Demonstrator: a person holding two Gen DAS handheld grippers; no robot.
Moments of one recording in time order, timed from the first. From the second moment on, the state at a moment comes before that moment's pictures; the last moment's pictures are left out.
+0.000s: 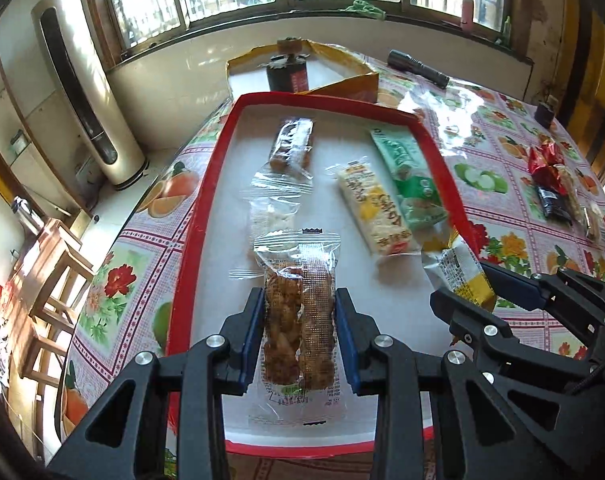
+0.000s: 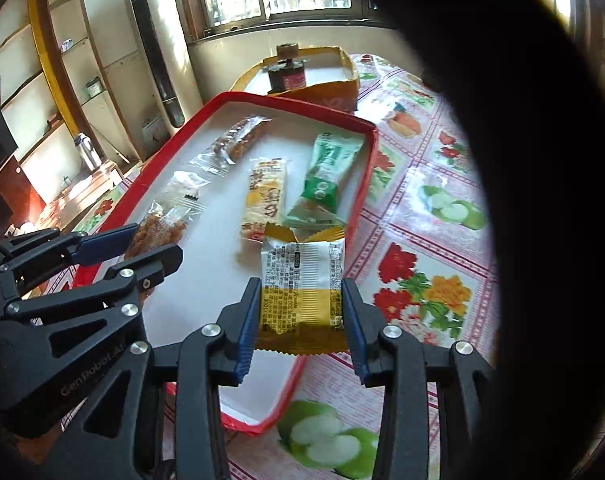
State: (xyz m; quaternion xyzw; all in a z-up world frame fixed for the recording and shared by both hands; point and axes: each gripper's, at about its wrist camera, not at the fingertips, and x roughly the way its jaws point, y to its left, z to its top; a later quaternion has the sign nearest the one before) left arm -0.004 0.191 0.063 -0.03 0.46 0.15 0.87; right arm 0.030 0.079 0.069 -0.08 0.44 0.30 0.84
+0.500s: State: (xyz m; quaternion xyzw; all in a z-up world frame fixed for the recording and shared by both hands) left arm 0.006 0.203 0.050 -0.02 0.48 0.19 0.86; right arm 0.048 0.103 0.038 -0.07 0.48 0.30 0.82
